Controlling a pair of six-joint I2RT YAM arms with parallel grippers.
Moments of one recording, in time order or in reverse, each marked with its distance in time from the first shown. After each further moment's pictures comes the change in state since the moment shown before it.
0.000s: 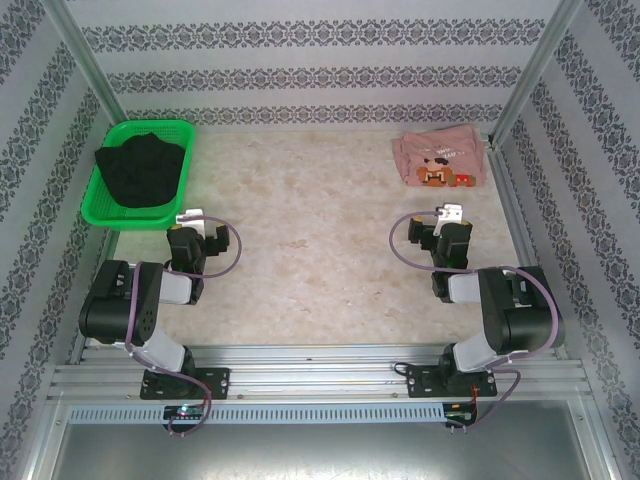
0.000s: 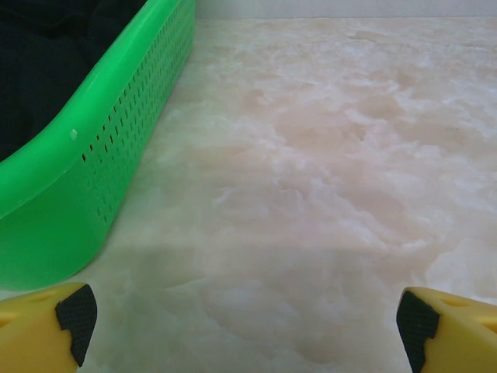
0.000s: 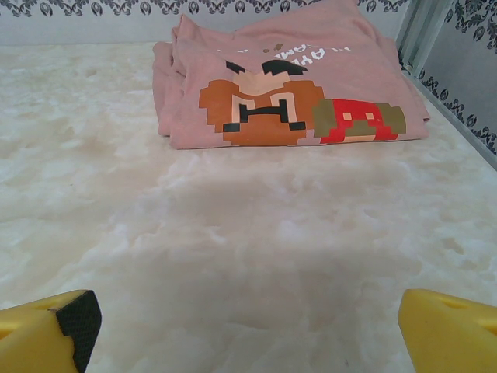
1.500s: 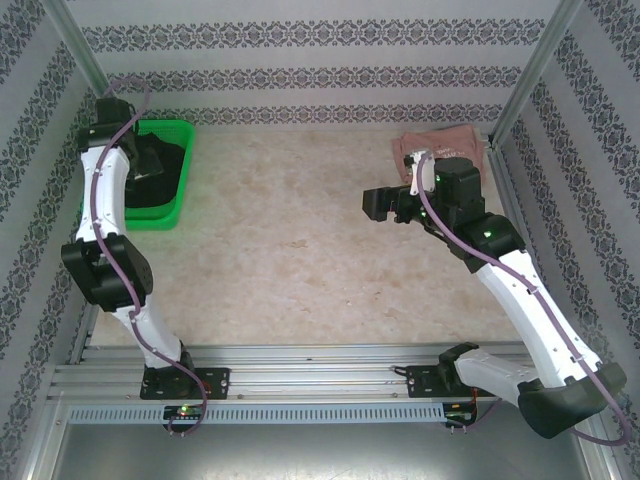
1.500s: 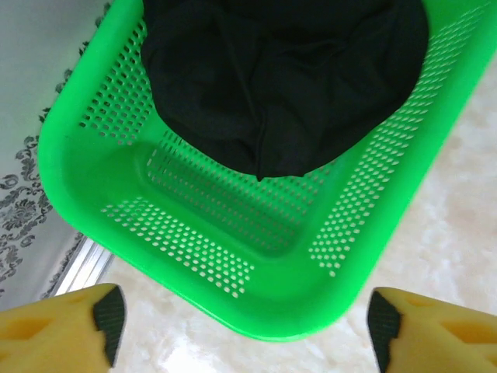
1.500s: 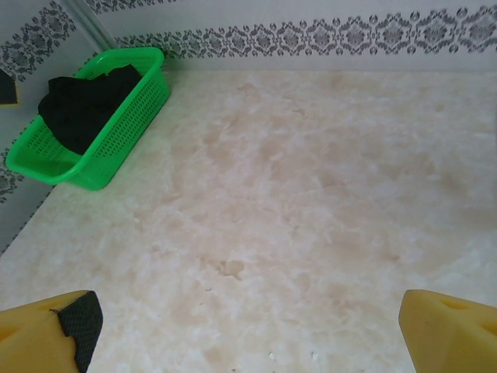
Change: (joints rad) left arm 0.290 0.277 1.578 -2.000 -0.043 -0.202; right arm 0.349 -0.425 0.868 -1.438 -0.381 0.238
